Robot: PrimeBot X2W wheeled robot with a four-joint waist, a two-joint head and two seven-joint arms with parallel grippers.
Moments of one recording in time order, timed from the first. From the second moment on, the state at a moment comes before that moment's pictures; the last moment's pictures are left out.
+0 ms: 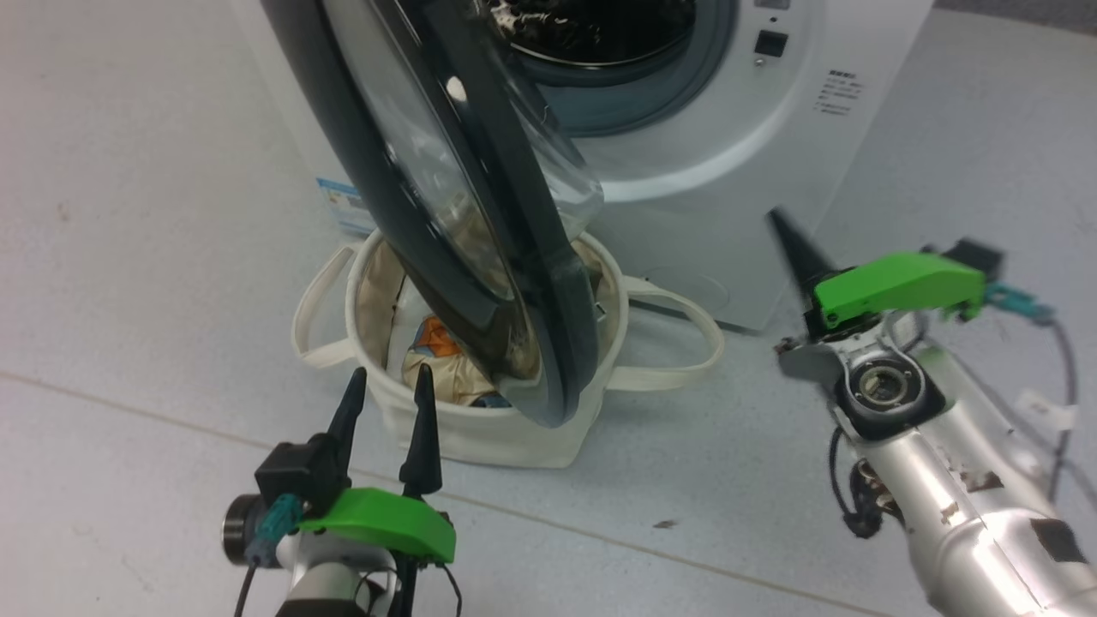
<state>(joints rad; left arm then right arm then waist) -0.26 0.04 -0.29 0.35 -0.36 0.21 -0.25 -0.66 -0.16 0.40 0.58 1.60 0.13 -0.02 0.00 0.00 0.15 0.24</state>
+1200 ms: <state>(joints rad) -0.20 0.04 -0.21 0.35 -0.25 0.21 -0.25 -0.06 -0.06 0.07 0.08 0.17 0.13 -0.25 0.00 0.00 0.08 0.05</state>
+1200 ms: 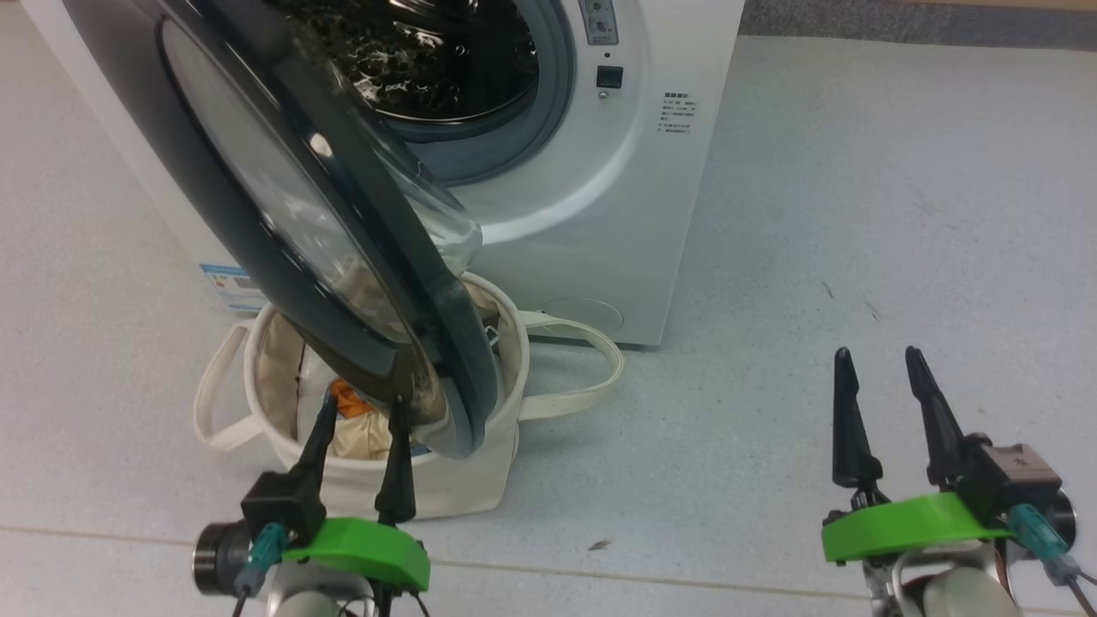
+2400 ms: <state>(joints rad) -0.21 0.04 -0.21 0.02 -0.22 0.23 -0.25 -0.11 -0.05 0.05 0.23 0.20 0.13 -0.25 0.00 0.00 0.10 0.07</state>
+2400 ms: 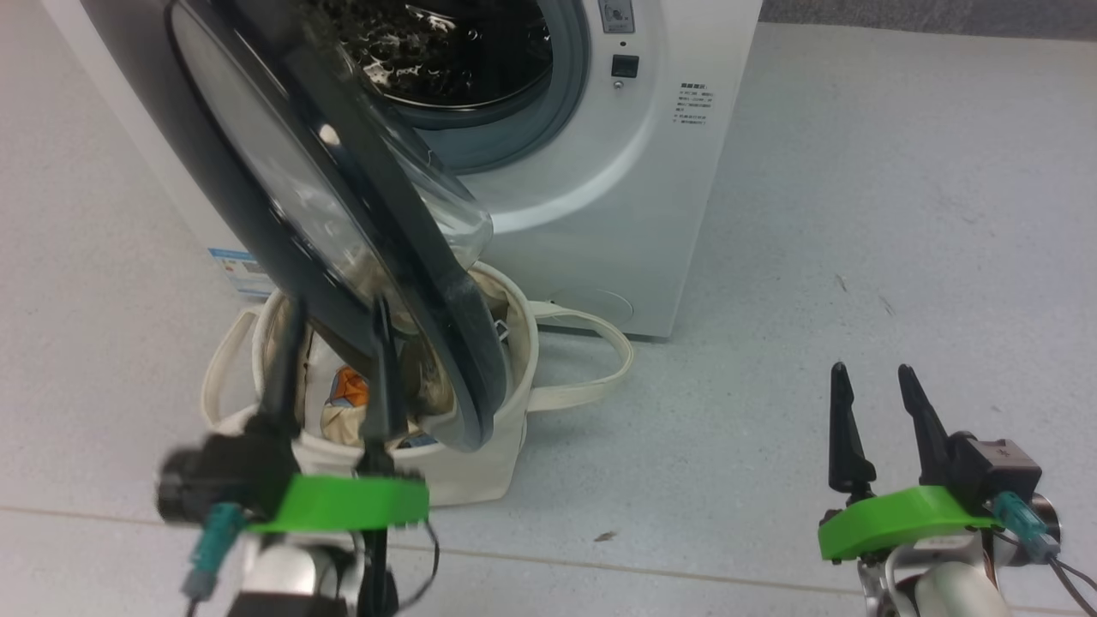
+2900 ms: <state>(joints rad) -0.27 0.04 -0.47 0.00 -0.21 0.22 -0.26 -0.14 -0.05 0.06 0.24 0.23 0.13 -0.25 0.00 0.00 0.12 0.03</state>
